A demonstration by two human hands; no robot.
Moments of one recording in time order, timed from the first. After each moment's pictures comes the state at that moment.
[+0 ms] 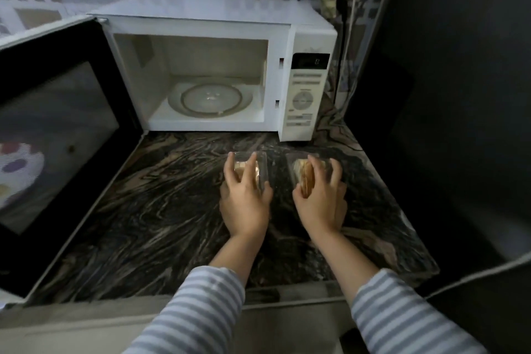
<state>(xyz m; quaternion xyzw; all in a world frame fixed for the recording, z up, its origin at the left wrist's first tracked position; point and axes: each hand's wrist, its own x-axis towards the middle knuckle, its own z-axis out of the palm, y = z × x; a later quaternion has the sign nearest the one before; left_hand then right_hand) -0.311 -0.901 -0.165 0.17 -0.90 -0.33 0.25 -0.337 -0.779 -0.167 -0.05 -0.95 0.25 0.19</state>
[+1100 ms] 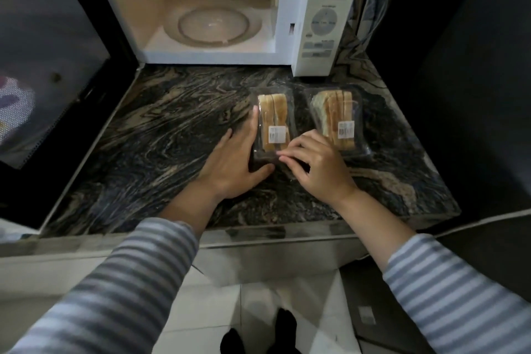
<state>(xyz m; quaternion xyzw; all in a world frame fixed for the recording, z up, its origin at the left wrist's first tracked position) -0.291 -0.973 -0.190 -0.13 -0.96 -0.23 0.06 -0.318 -0.772 -0.190 0.39 -0.85 0.28 0.23</state>
